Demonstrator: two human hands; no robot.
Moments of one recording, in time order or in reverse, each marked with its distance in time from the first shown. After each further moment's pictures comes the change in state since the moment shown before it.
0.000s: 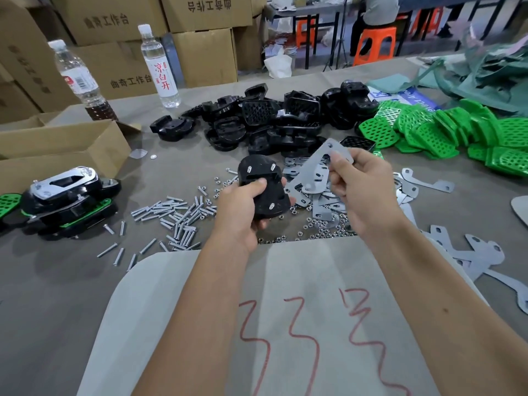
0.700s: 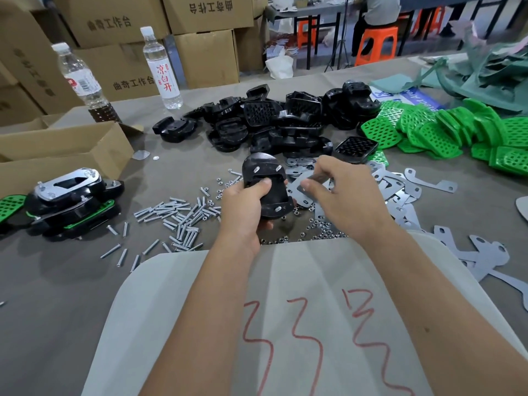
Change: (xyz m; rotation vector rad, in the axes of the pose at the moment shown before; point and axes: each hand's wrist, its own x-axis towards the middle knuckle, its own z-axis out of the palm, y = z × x) left_hand 0.000 -0.003 0.002 0.089 0.072 0.025; right_hand -0.011 0.002 0.002 -0.946 -0.220 -0.371
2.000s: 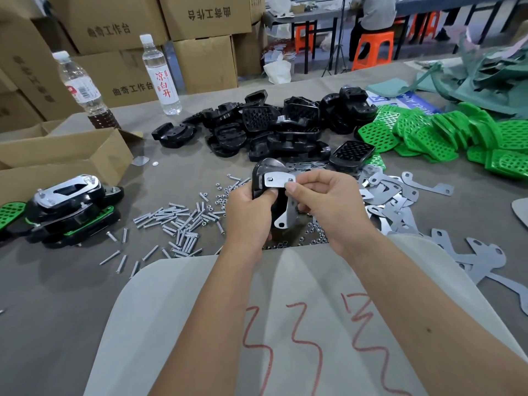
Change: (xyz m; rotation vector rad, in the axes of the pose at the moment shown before) left_hand 0.003 -0.011 0.004 0.282 0.037 0.243; right_hand -0.003 -0.012 0.027 0.829 0.012 0.371
